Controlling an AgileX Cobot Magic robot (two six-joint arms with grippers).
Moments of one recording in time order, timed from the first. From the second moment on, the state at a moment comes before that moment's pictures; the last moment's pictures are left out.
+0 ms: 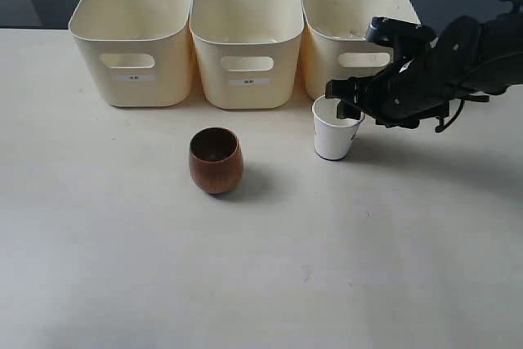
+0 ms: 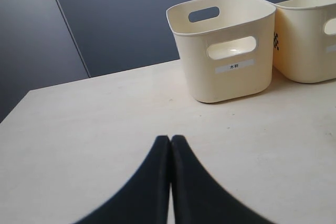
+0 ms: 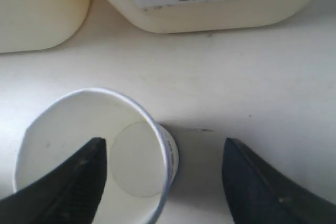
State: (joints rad) left arm -0.04 0.00 0.00 0.07 0.23 0.12; right arm 0.28 1.86 -1.03 0.42 0.23 -0.07
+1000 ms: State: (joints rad) left arm -0.04 0.00 0.00 0.07 0.23 0.12; right arm 0.33 1.76 -1.03 0.43 0.19 -0.07
